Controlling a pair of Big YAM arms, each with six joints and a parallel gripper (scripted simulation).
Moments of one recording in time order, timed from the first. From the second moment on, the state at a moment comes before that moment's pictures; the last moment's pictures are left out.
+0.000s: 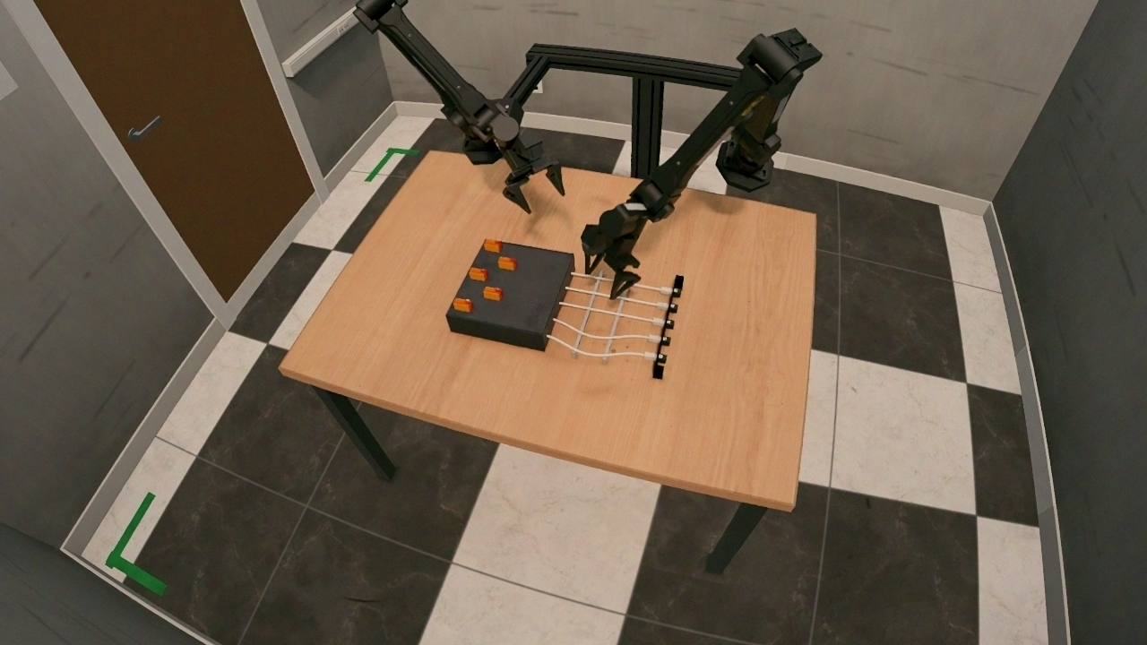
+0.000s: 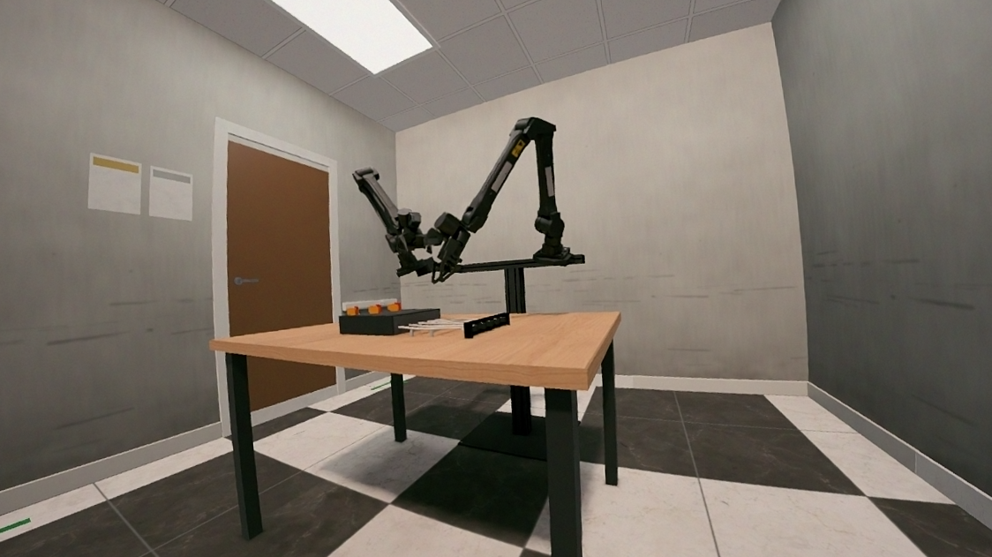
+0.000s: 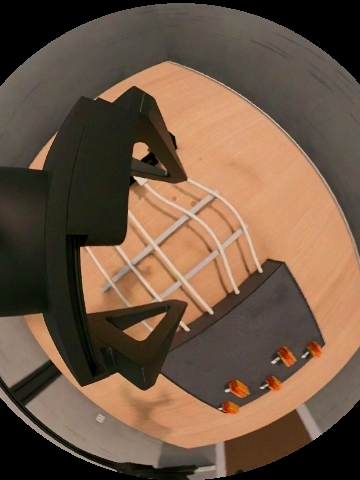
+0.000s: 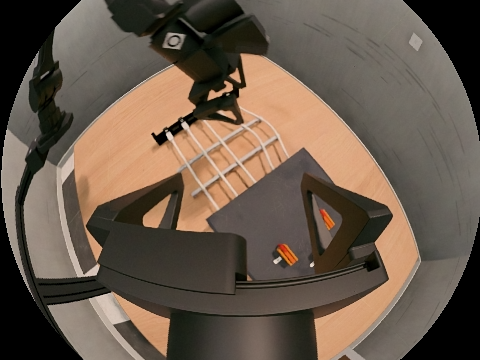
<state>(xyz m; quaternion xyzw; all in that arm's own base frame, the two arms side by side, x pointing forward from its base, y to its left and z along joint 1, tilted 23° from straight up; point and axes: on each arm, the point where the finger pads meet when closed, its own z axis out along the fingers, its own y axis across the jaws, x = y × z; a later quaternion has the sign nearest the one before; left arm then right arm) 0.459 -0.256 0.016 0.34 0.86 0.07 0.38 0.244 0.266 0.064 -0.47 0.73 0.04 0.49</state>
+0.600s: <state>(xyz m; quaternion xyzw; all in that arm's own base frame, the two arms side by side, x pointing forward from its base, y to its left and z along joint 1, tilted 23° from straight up) 0.459 -0.259 0.025 0.32 0.85 0.07 0.41 0.242 0.266 0.064 -0.48 0.73 0.04 0.48</state>
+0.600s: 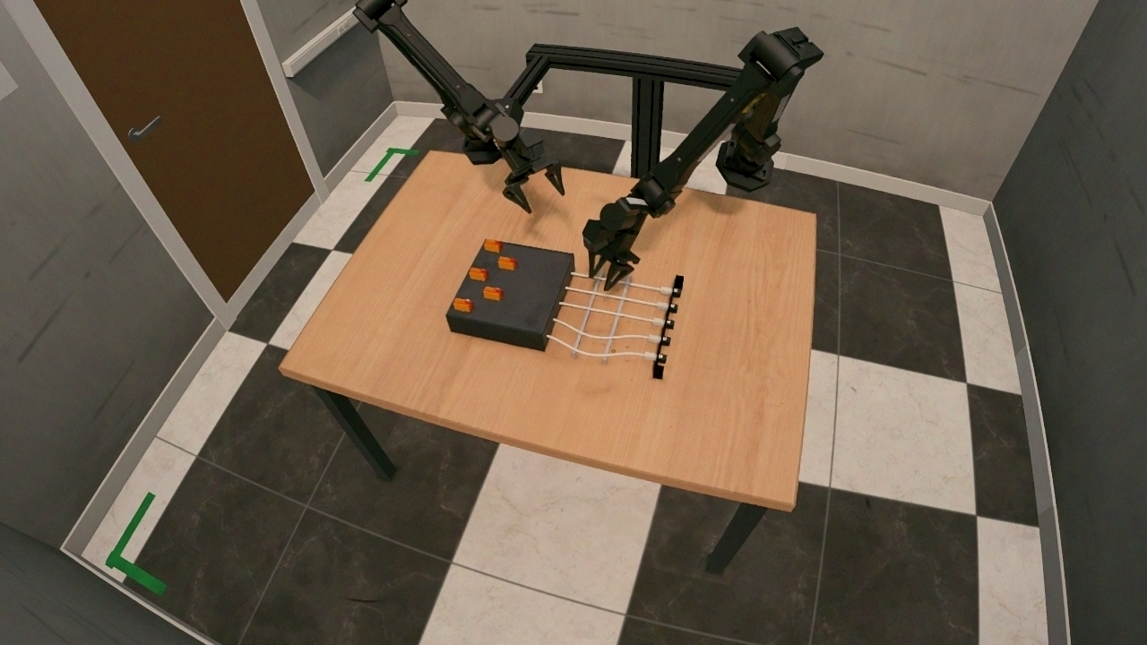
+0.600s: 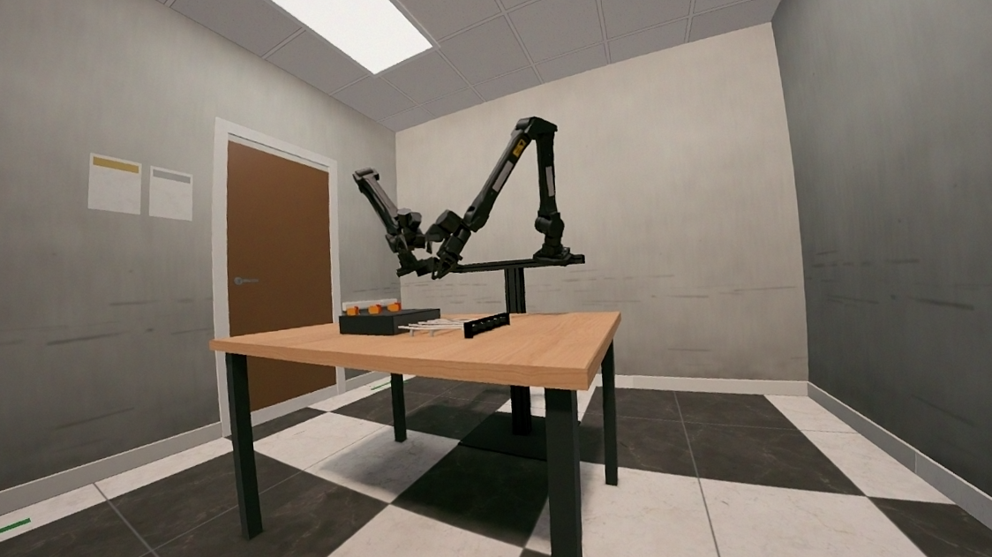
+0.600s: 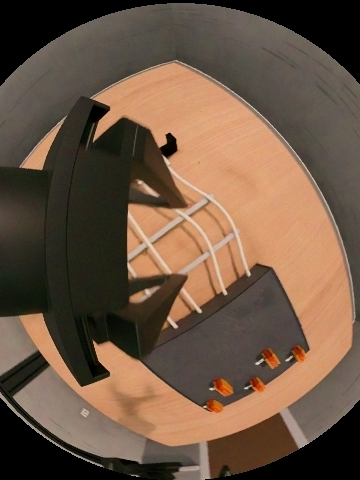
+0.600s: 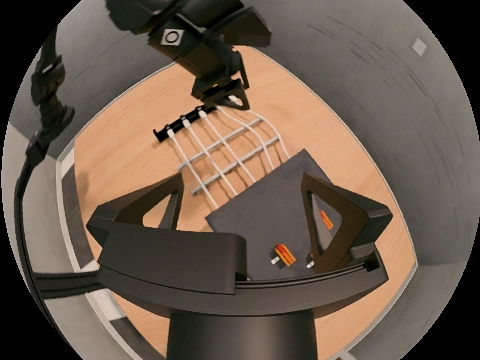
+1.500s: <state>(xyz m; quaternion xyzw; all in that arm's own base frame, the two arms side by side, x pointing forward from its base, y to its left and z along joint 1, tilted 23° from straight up) 0.455 -0.232 -0.115 0.67 0.72 0.19 0.06 0.236 0.264 0.061 -0.55 0.71 0.07 0.43</state>
